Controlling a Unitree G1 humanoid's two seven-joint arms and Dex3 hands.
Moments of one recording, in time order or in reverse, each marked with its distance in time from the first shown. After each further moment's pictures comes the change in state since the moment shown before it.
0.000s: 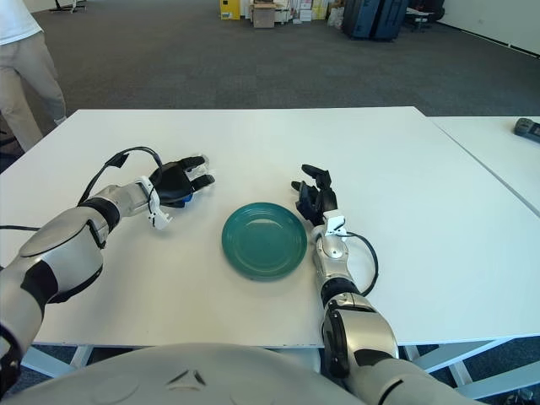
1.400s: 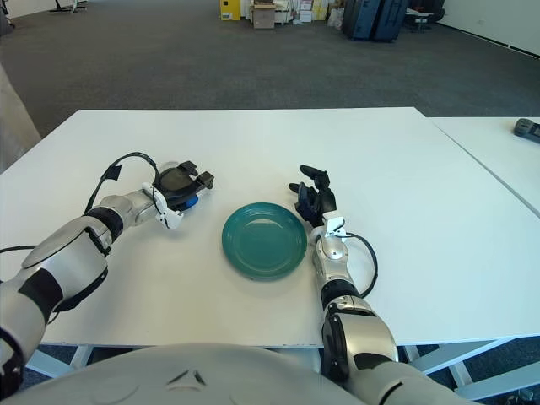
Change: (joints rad) left arm 0.066 -0.029 0.176 -0.017 -0.200 -0.088 -0.120; right arm 0.019 0.007 -0.006 -0.036 0.007 0.014 0.041
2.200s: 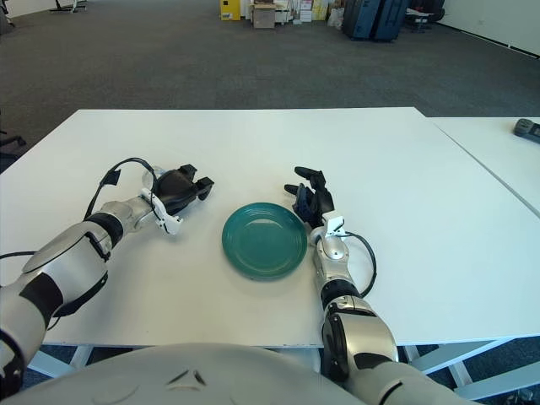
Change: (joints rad) left arm 0.029 -0.005 -0.022 0.000 0.058 0.026 0.197; right arm 0.000 0.000 -0.019 0.000 0.008 0.004 0.073
